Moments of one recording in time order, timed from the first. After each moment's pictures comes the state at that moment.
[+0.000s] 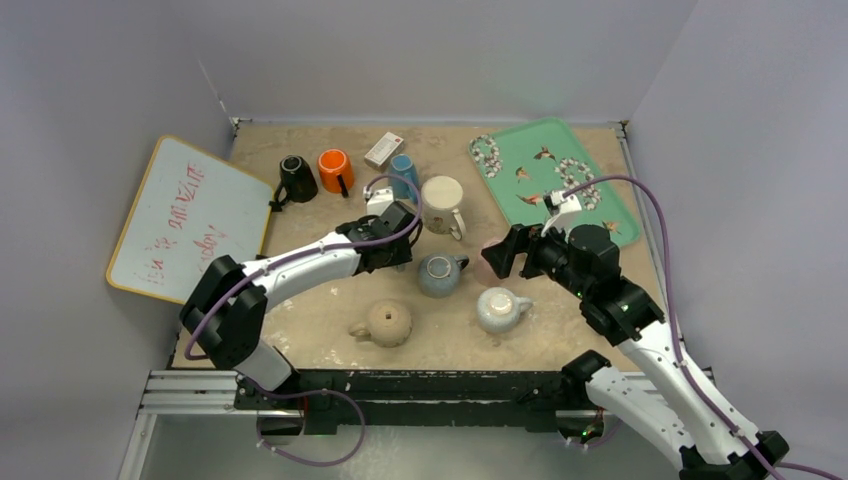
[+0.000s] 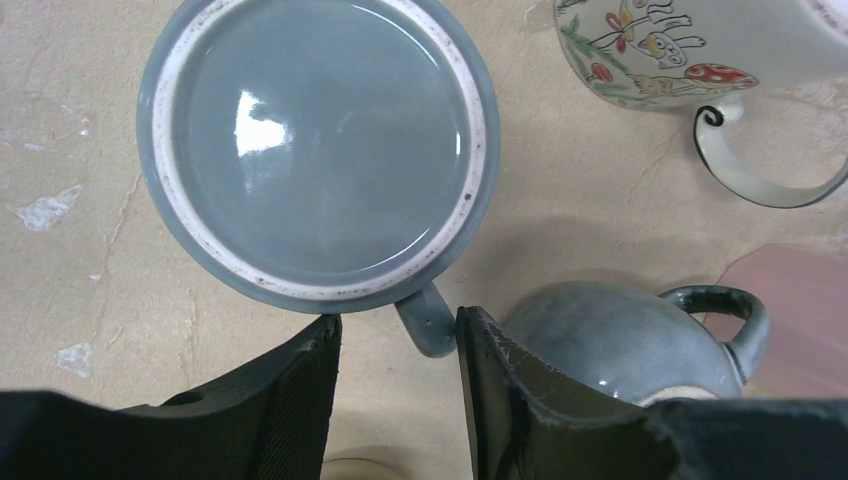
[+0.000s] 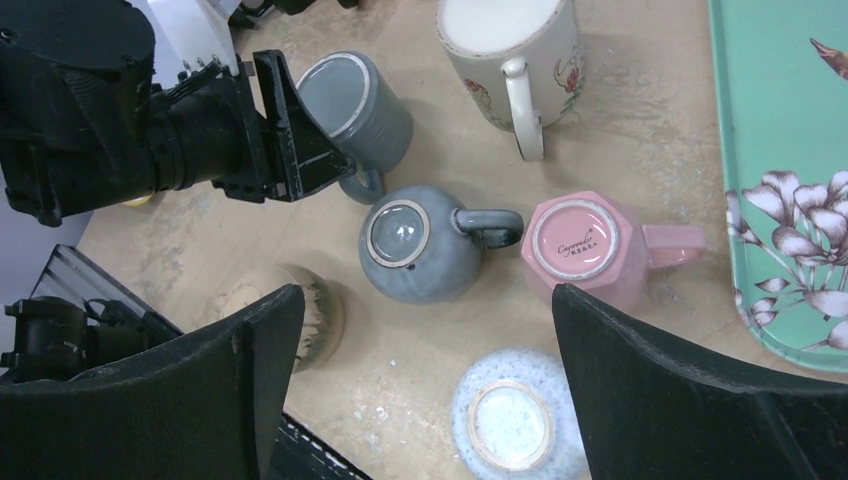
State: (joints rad) left arm -0.77 1.56 1.05 -0.49 -0.44 -0.85; right arm 0.53 0.70 0.77 -0.43 -0.10 0.42
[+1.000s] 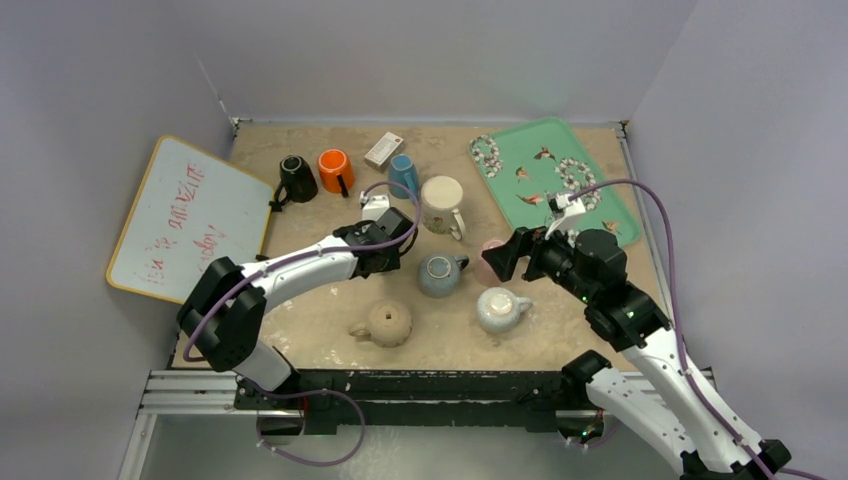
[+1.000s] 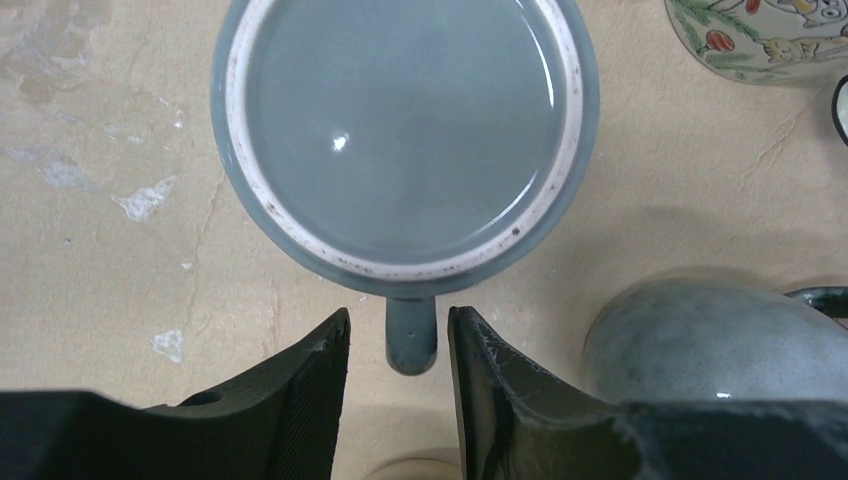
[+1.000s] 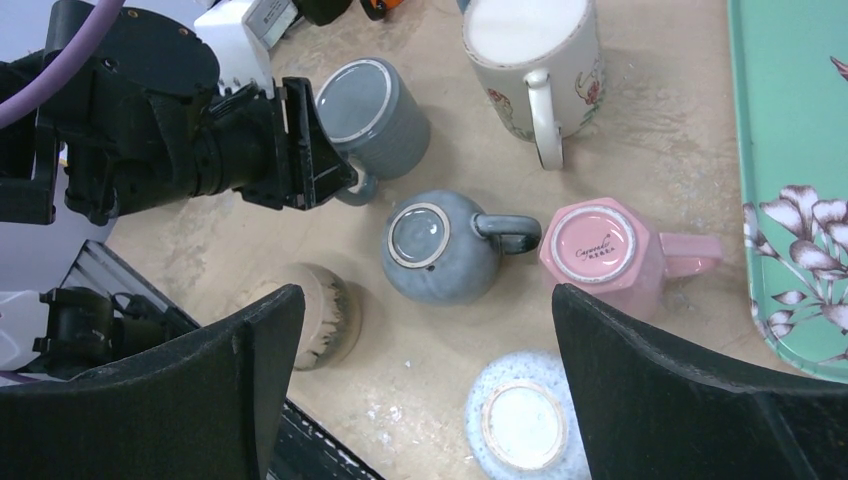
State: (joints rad) left arm -0.76 1.55 1.00 -0.54 -0.51 -0.79; right arm 0.53 0.66 0.77 -0.42 -0.13 0.43
